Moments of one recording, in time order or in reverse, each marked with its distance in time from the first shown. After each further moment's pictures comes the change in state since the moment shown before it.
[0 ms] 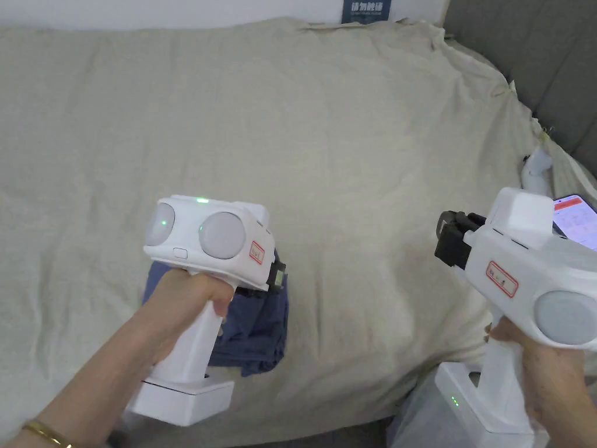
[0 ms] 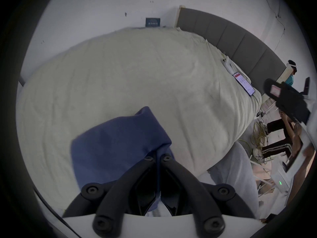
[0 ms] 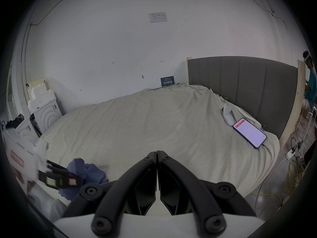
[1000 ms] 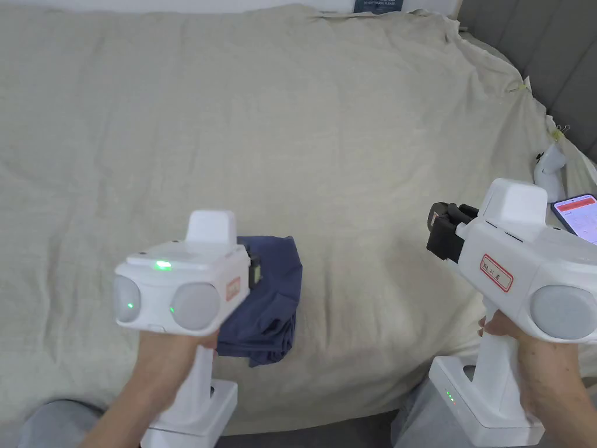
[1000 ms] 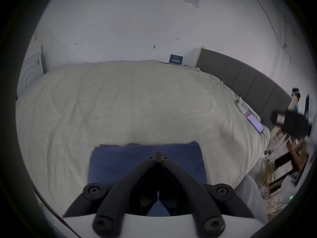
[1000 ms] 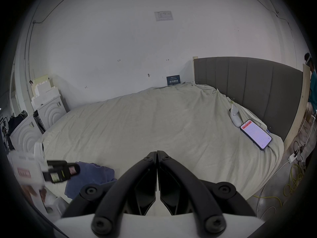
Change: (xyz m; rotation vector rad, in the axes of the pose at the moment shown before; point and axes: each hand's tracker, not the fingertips) left arm -0.022 -0.064 0.010 0.409 0.119 0.067; right arm -0.027 0.002 -0.007 -0.012 0.050 0.046
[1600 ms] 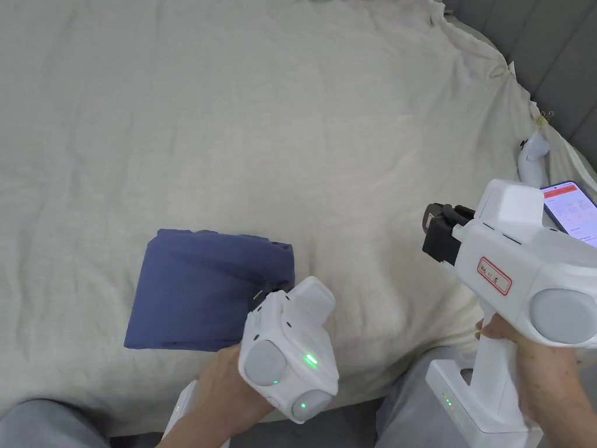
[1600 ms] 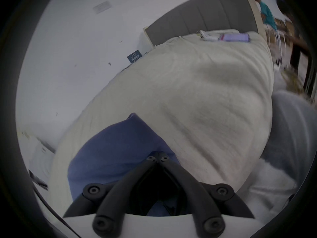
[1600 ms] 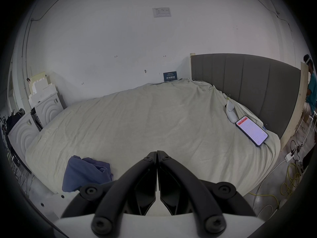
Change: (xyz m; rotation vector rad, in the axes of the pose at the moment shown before) left arm 0.102 -0.088 -0.058 -0.024 0.193 -0.788; right arm 0.010 -0.007 0.002 -0.034 -0.025 0.001
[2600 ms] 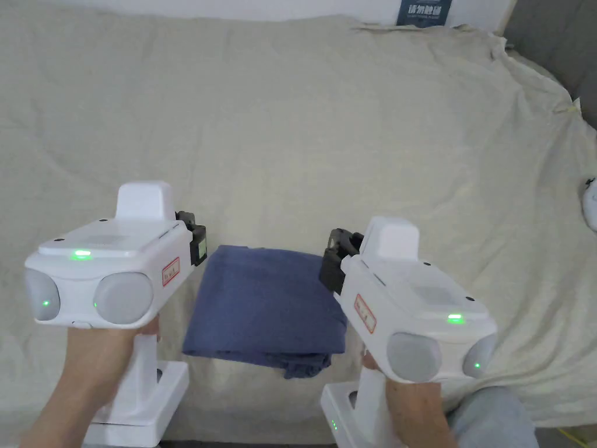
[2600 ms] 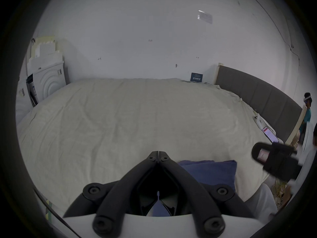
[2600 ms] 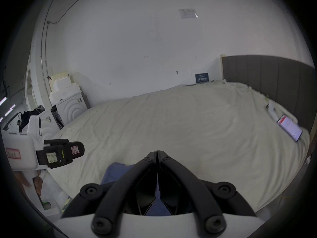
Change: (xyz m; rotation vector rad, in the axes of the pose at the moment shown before) left arm -0.240 -0.070 0.067 0.077 0.035 0.892; right arm -0.159 -0.050 -0.050 0.031 0.232 0.011
